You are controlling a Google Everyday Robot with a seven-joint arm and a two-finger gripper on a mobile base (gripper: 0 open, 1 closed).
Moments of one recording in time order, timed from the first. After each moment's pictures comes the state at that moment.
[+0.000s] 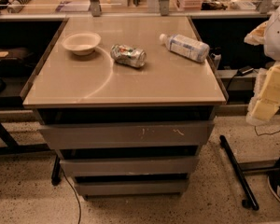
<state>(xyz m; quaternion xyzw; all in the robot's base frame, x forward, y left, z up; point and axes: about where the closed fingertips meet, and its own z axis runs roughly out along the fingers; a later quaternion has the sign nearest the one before) 0.438 -0.216 0.977 -0.60 0.78 -0.04 0.16</state>
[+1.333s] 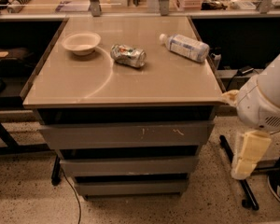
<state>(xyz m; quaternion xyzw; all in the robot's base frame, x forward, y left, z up) 0.405 -0.201 0.853 -0.66 0.74 0.04 0.12</state>
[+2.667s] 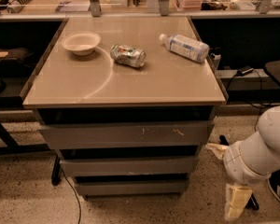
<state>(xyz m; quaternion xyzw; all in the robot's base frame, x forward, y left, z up) 0.374 -0.218 0.682 -0.71 0.69 0.07 0.14</state>
